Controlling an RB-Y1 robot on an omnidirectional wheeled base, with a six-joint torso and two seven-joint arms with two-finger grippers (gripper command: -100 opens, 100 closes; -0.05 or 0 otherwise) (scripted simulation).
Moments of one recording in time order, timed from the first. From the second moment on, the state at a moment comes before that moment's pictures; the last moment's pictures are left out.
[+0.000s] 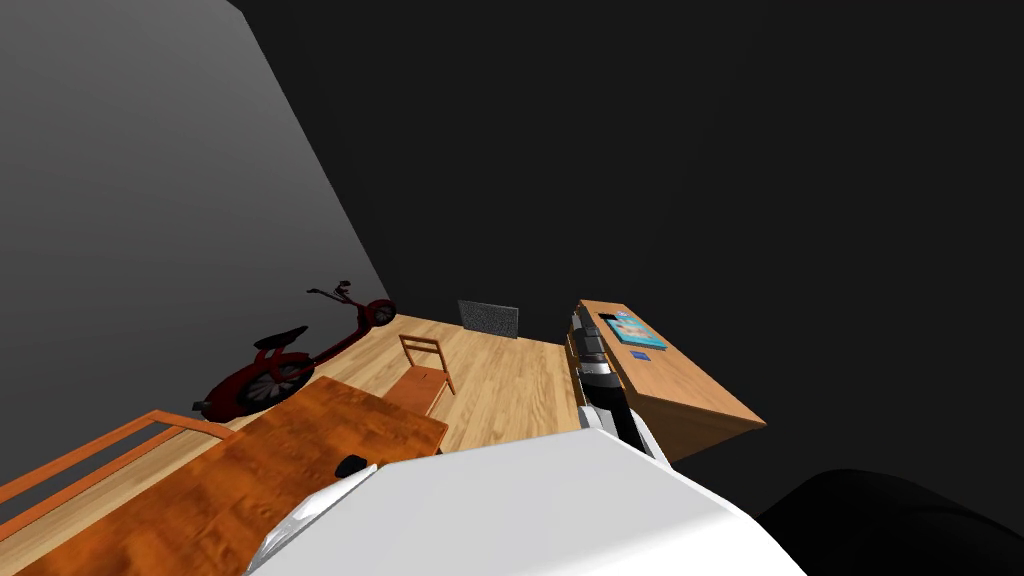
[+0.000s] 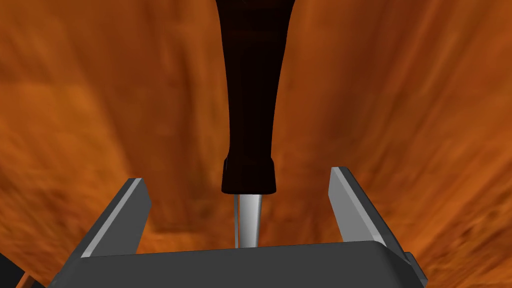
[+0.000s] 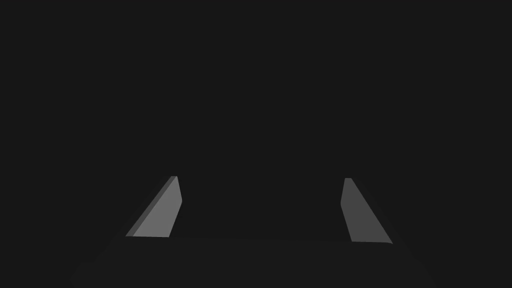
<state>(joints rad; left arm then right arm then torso) -0.02 0.46 -0.13 -0.60 0.53 0.57 -0.56 0.52 0.01 0.03 -2.22 0.09 -0.47 0.15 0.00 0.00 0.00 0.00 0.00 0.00</state>
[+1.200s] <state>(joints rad) -0.02 0.39 -0.13 -0.52 0.46 0.49 -0.50 0.52 0.01 0.03 -2.22 0.09 -0.47 0.15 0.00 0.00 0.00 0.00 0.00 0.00</state>
